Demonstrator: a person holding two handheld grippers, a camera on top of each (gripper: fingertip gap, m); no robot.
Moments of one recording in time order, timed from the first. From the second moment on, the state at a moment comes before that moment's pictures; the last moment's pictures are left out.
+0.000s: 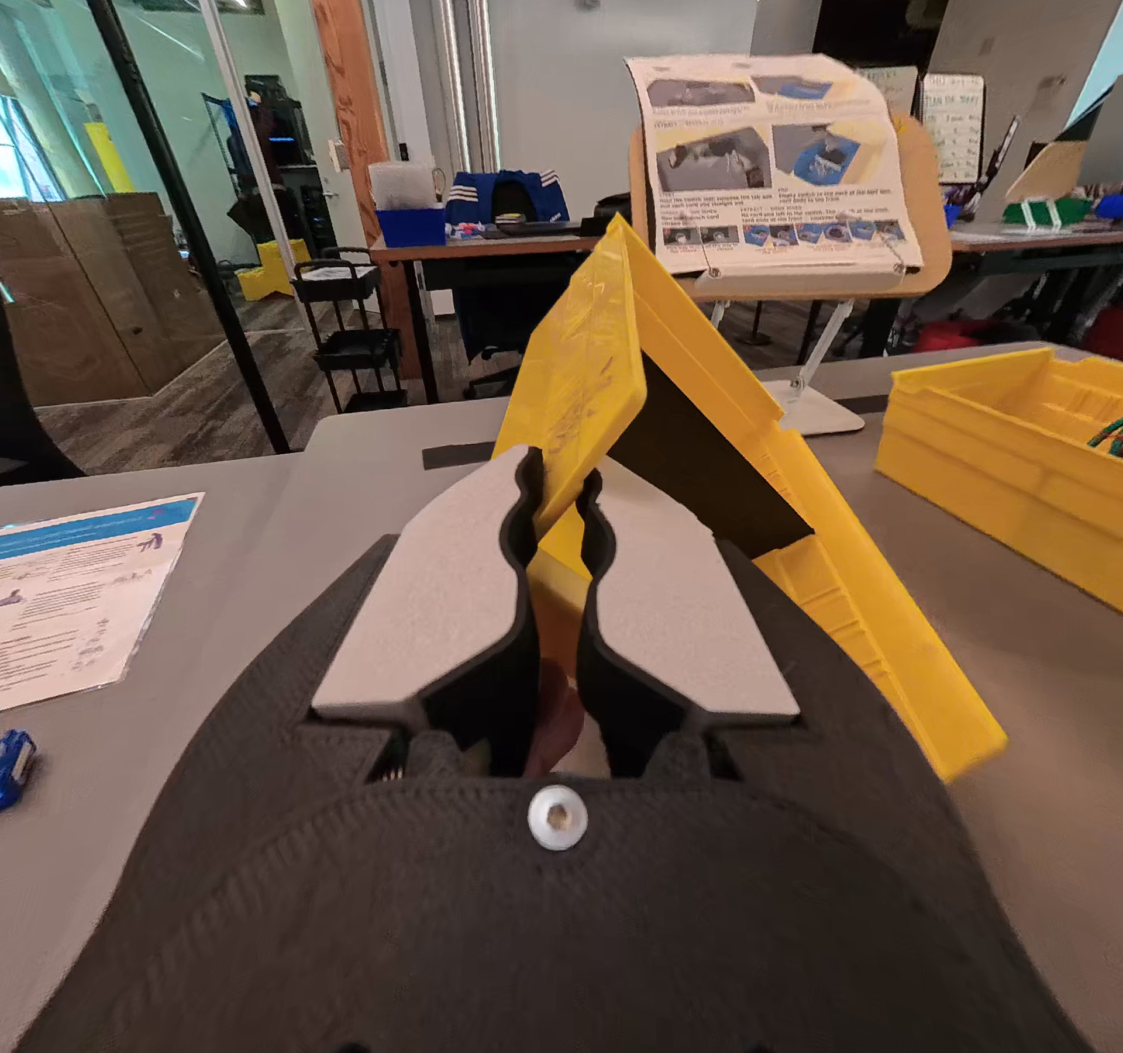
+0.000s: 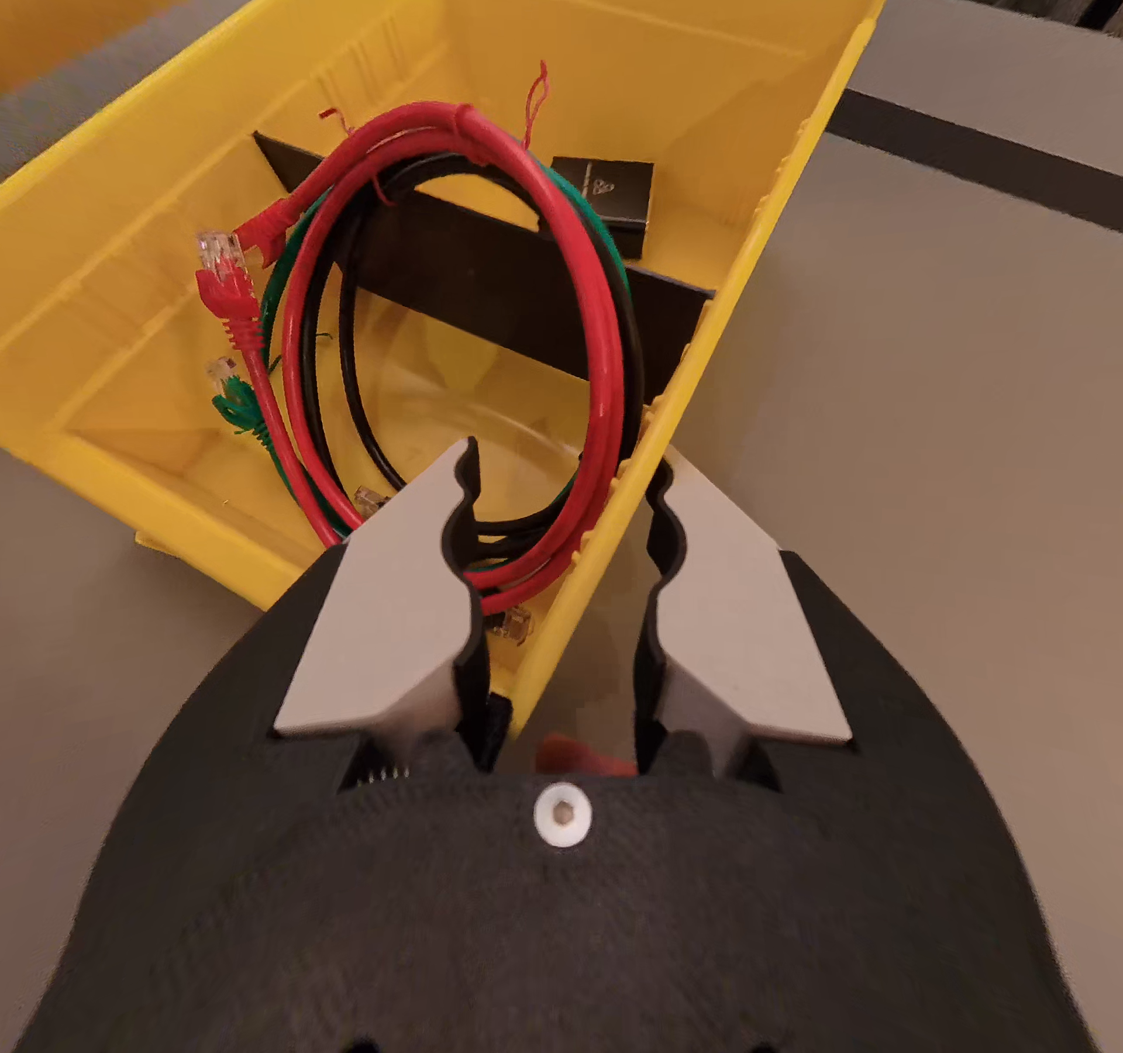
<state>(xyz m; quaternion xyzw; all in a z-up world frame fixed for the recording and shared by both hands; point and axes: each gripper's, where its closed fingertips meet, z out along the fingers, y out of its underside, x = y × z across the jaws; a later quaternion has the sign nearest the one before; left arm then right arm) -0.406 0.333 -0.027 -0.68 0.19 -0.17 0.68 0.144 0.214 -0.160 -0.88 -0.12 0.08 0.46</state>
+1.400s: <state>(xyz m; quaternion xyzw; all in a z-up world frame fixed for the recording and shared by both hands) -0.405 0.290 0.058 -0.58 0.19 -0.22 0.76 -0.203 0.319 -0.188 -0.84 -0.23 0.23 0.43</state>
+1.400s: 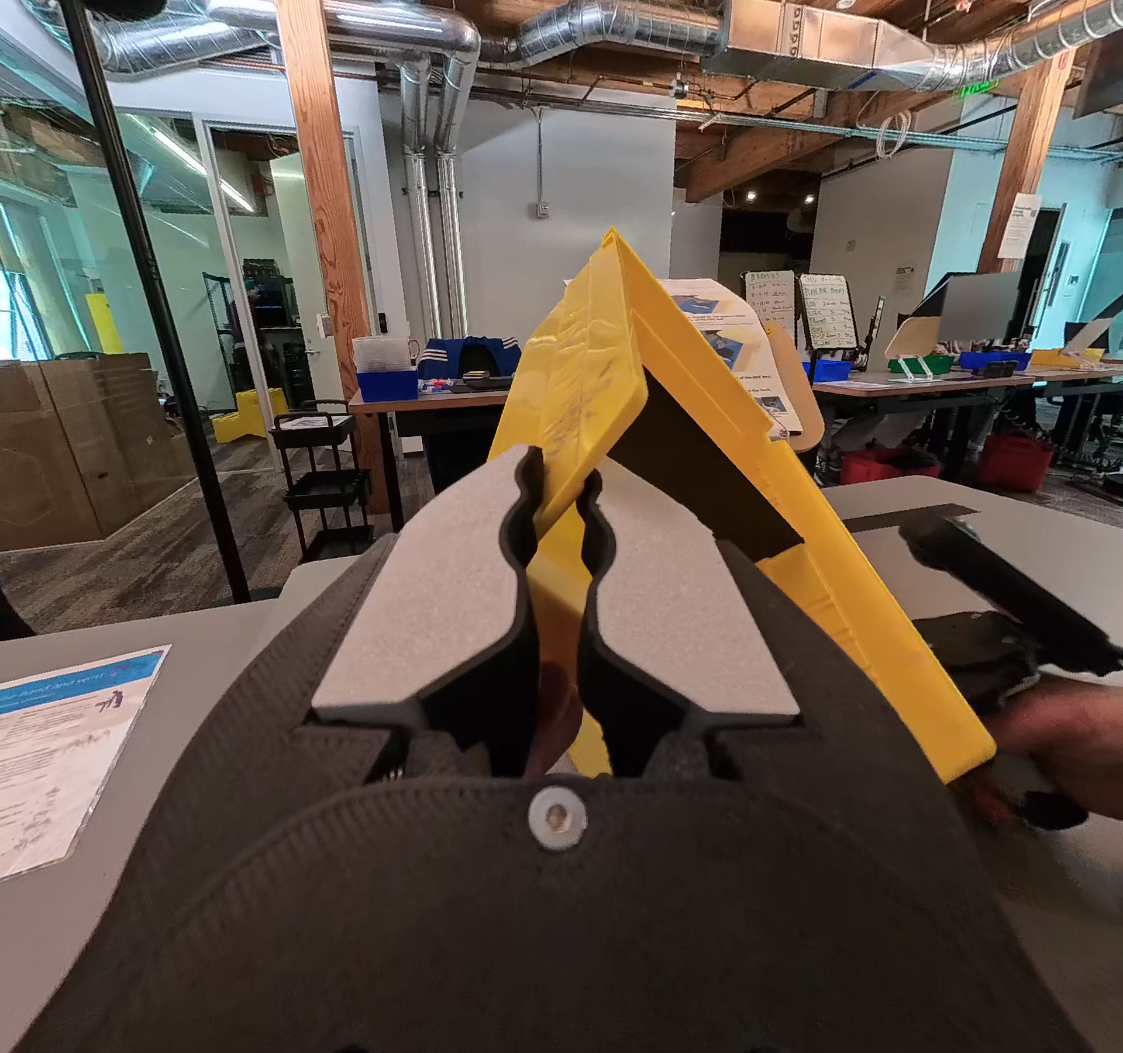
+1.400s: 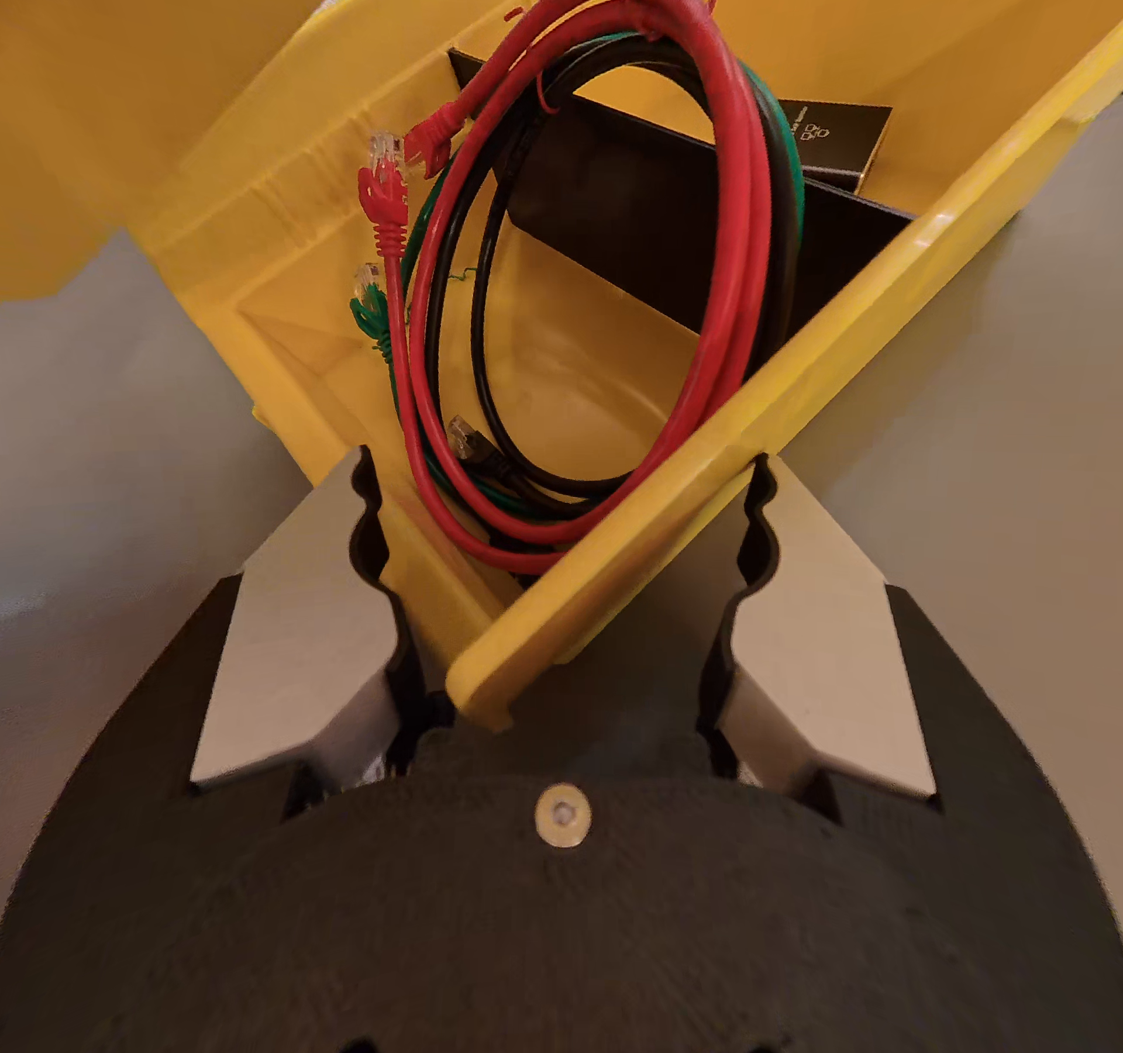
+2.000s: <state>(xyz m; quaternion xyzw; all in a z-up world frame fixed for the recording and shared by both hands) -0.353 0.280 0.075 -0.56 0.21 -0.28 0.75 -0.152 0.290 -0.159 -0.82 -0.21 0.30 0.43</state>
